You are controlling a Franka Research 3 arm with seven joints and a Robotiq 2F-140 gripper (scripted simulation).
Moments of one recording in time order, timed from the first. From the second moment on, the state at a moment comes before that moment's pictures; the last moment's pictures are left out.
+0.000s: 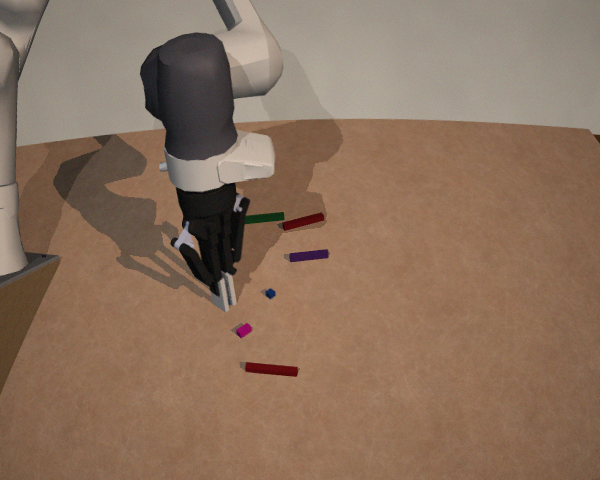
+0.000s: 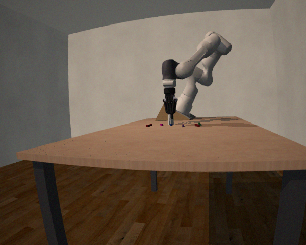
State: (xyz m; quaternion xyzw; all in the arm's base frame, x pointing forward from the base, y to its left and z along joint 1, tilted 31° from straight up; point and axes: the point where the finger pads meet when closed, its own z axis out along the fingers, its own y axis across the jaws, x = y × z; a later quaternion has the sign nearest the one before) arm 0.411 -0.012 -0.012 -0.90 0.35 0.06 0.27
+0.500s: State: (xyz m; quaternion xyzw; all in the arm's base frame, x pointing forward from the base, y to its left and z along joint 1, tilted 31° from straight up) arm 0.413 -0.028 0.013 -0.90 0.34 0.05 0.27
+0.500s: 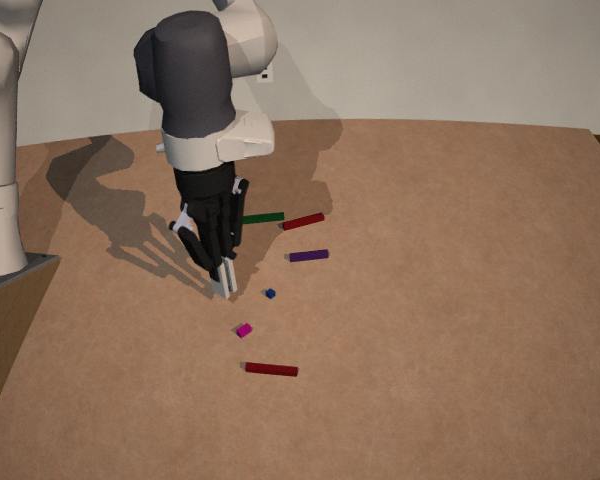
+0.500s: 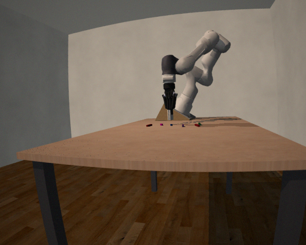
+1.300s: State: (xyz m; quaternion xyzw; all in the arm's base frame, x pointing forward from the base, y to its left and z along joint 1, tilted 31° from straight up) arm 0.416 -0.073 0.072 -0.90 0.34 0.05 0.26
